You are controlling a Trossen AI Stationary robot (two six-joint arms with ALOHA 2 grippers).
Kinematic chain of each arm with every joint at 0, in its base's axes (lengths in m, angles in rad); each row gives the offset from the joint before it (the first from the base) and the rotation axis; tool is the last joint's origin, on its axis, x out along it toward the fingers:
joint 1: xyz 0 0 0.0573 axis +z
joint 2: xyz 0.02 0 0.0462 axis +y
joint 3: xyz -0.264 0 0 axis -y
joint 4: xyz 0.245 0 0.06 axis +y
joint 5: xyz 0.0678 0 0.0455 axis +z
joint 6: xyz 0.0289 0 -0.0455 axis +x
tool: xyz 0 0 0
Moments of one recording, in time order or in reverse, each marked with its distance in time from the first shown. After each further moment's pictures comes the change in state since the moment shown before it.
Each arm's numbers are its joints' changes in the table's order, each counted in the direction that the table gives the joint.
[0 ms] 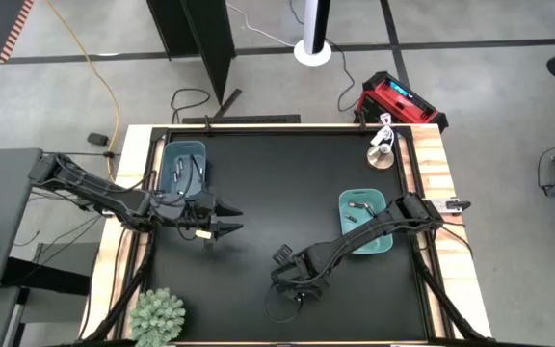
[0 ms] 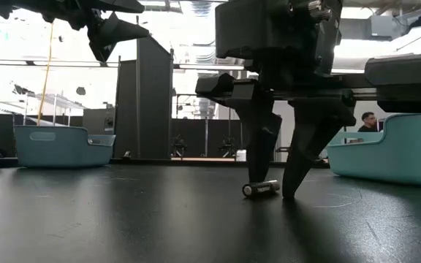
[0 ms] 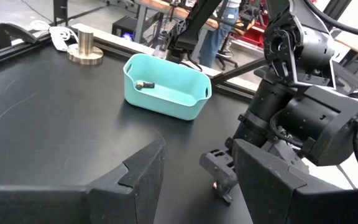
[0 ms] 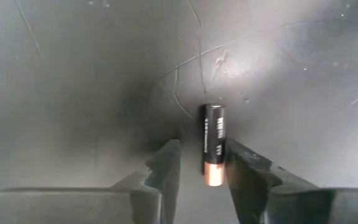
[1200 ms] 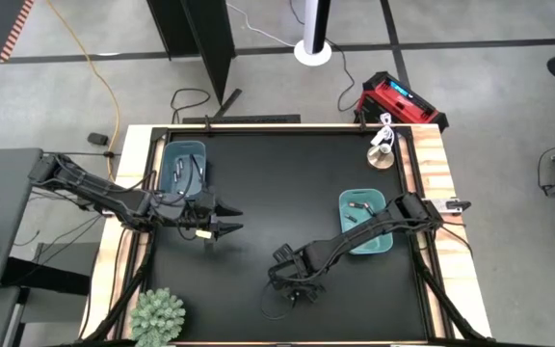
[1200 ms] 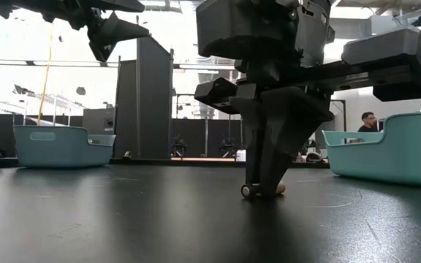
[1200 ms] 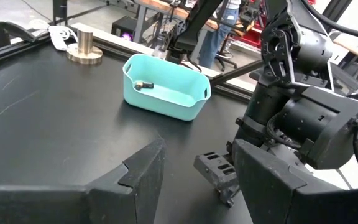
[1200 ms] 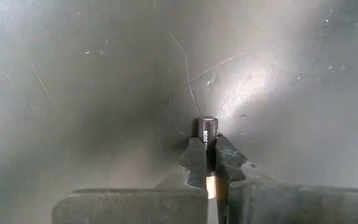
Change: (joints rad) left arm 0.000 0.000 0.000 -0.003 -0.001 -0.010; right arm -0.001 0.001 0.015 -0.024 0.108 0.149
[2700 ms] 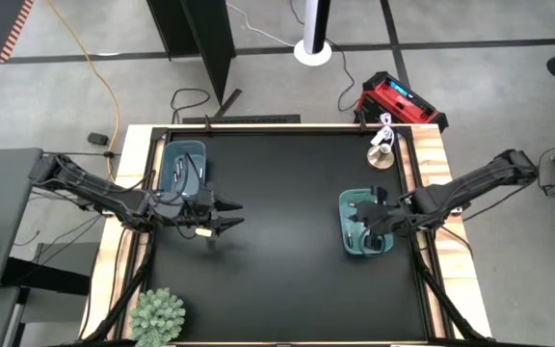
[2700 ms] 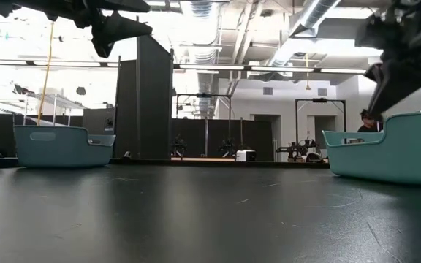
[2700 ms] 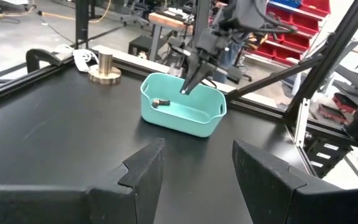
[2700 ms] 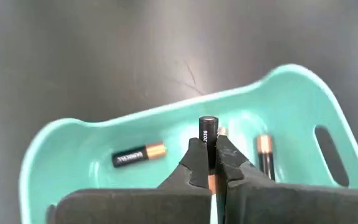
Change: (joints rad) left arm 0.001 0.000 0.000 -0.045 0.083 0.060; right arm -0.058 -1.205 -0.960 0.036 -0.383 0.762
